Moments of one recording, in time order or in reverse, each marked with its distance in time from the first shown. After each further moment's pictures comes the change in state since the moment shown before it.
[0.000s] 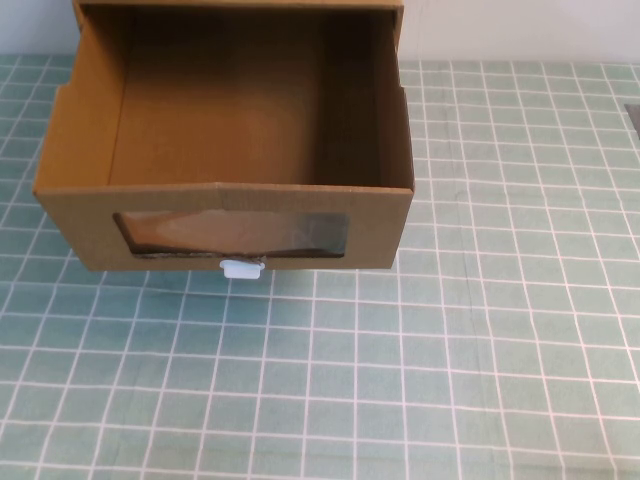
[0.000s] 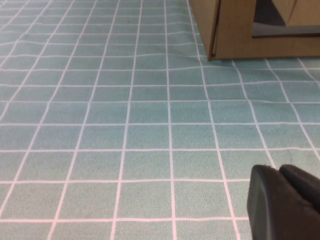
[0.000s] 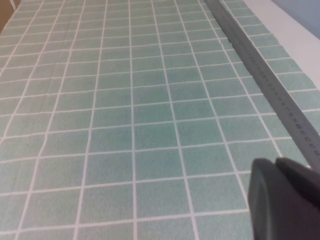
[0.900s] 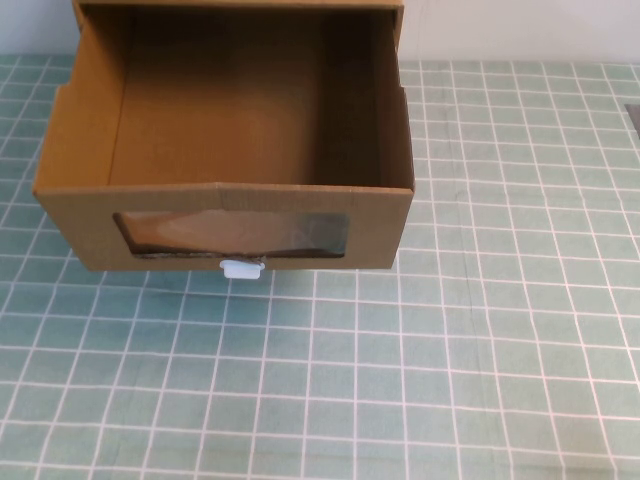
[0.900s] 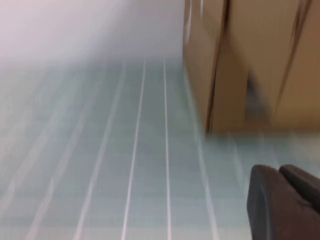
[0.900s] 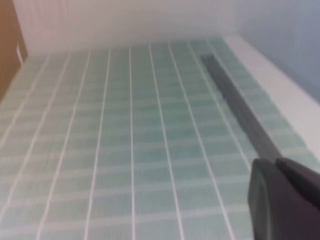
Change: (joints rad) right arm 0.000 0.000 0.000 0.000 -0.134 0.000; left arm 0.000 0.000 0.001 -0.001 -0.178 -0.008
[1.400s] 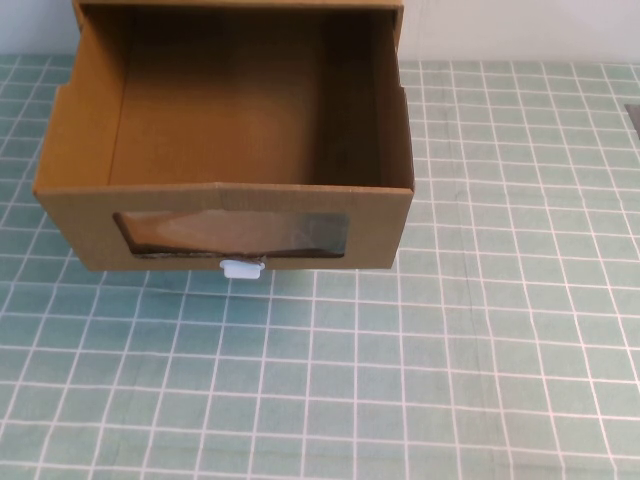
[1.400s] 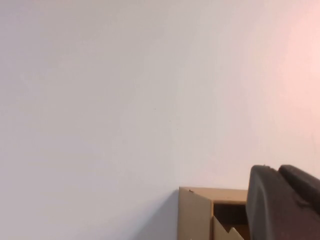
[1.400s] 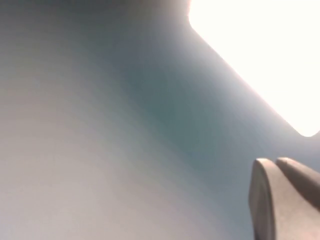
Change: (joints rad) right arm 0.000 -0.006 0.000 0.046 -1.127 0.000; left arm 0.000 0.000 0.000 -0.005 -0.690 -0.045
